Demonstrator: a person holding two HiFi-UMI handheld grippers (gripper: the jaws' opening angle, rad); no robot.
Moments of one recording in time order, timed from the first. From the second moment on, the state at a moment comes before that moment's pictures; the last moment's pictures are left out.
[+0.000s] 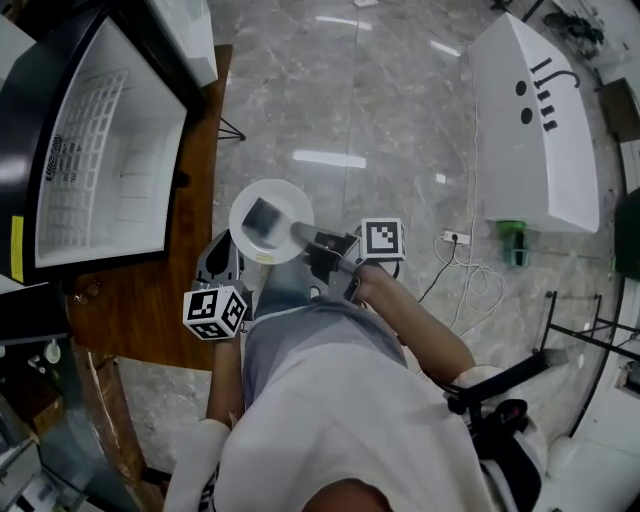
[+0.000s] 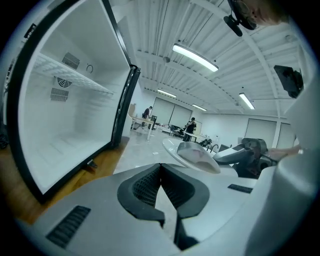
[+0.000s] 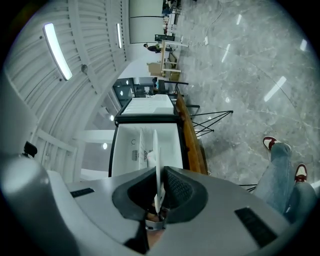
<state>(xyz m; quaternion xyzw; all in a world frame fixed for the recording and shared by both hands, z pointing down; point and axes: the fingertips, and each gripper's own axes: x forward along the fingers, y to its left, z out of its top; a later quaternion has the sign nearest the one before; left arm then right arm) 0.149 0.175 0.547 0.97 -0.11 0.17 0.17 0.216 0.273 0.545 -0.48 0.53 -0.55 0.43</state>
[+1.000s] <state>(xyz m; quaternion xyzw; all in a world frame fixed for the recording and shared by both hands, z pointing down) 0.430 -0.190 0.499 0.98 -0.05 0.12 0.16 0.482 -0.113 0.494 -0.46 0.53 -0.56 0.44</state>
